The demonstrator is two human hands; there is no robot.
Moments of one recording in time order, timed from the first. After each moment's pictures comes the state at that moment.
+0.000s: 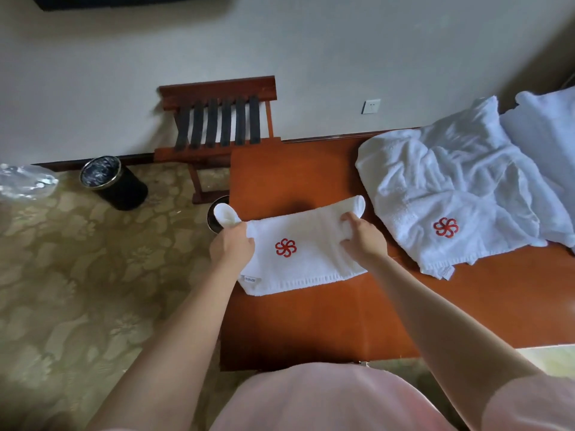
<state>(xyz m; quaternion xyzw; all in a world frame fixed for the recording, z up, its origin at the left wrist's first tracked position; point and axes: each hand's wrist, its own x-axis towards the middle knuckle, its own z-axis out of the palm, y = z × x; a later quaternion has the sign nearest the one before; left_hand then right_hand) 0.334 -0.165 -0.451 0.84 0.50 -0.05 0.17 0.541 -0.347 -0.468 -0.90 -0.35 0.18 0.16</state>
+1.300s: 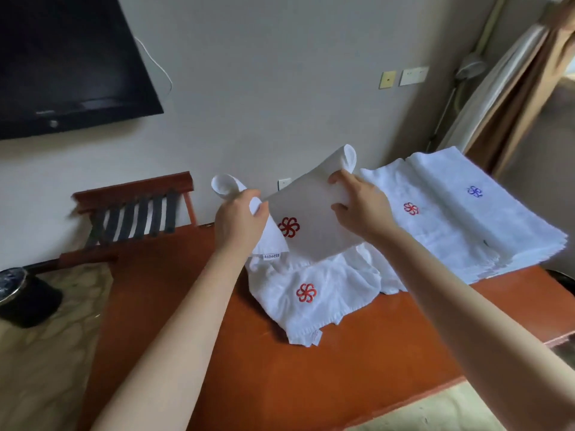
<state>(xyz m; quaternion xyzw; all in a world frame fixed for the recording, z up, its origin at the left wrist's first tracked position) 0.628 -0.340 -0.278 0.87 0.31 0.30 0.22 0.766 -0.517 -0.260 -0.87 -0.39 -0.11 0.29</state>
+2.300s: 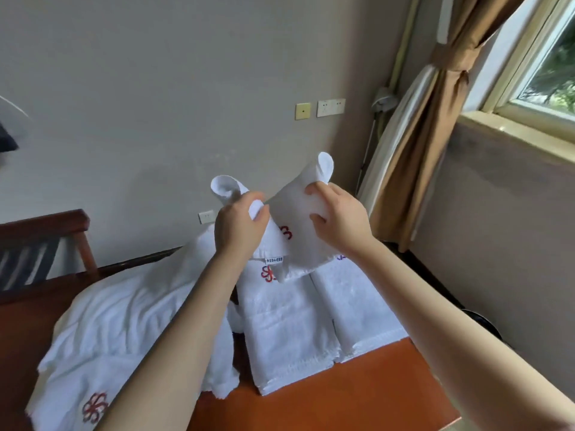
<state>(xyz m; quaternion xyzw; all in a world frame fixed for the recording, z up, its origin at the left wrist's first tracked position) 0.994 -0.585 -0.251 0.85 0.27 0.35 0.30 1.097 -0.738 -0.241 -0.85 -0.41 -0.17 0.29</state>
